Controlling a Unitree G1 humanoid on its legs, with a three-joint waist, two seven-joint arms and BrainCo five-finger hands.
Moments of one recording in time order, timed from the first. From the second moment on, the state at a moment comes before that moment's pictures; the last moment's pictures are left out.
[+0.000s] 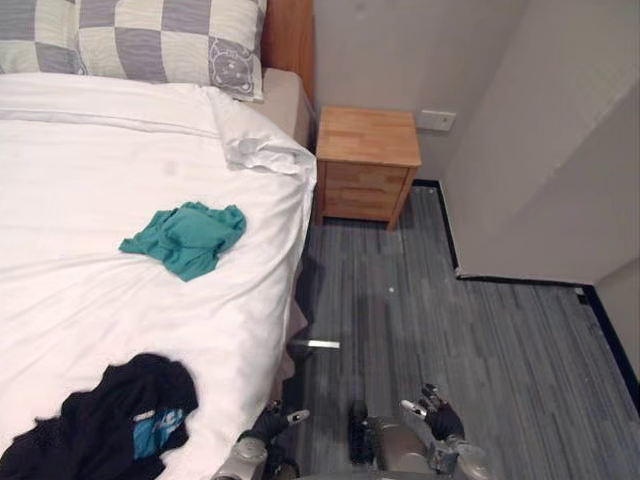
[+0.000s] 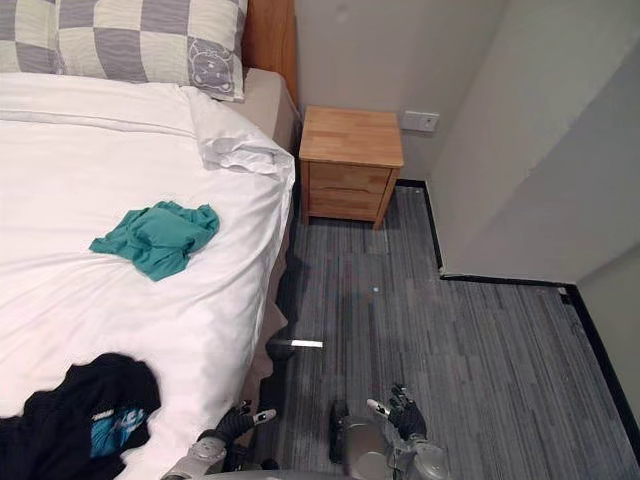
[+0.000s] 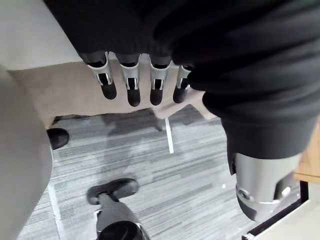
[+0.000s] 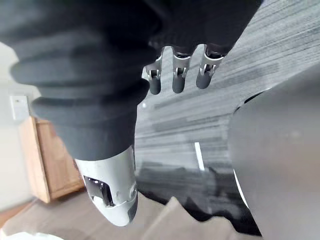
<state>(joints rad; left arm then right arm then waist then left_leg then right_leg) -0.04 0.06 -0.14 1.09 0.10 -0.05 0.07 0.09 -0.06 -0.04 1.00 0.25 -0.31 0.07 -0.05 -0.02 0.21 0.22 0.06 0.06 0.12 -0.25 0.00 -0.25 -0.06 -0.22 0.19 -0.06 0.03</state>
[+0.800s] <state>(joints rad) 0.00 0.07 -0.05 0.99 0.05 -0.16 0.12 -0.04 -0.11 0.08 1.05 0.07 -0.29 0.09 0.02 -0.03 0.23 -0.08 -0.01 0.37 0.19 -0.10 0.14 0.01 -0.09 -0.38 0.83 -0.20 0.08</state>
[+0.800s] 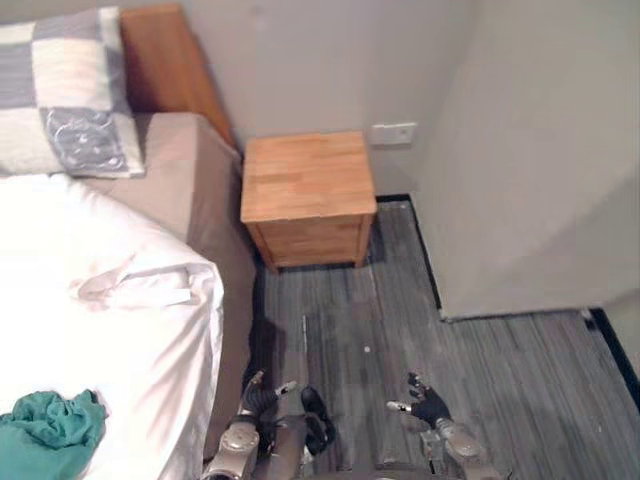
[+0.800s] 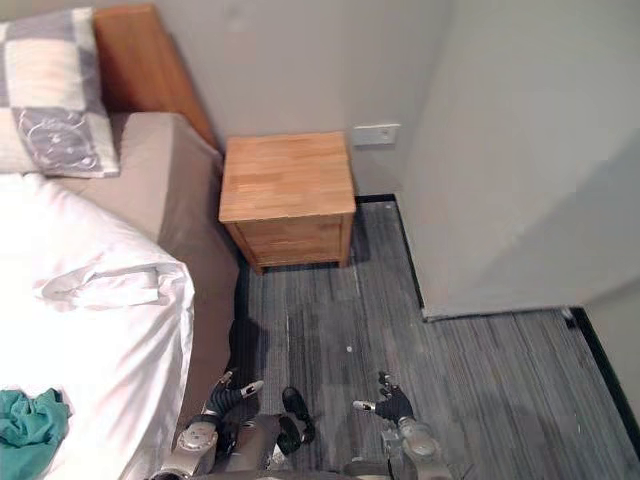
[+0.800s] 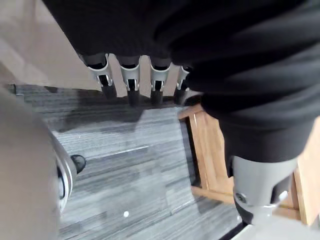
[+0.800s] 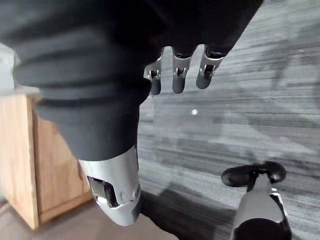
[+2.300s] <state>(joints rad) 0.00 0.18 -0.01 0.89 0.00 -0.11 -0.04 -0.96 -0.52 0.18 0.49 -0.06 -0.02 -0.17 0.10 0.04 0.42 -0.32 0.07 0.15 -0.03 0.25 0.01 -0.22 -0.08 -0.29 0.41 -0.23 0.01</state>
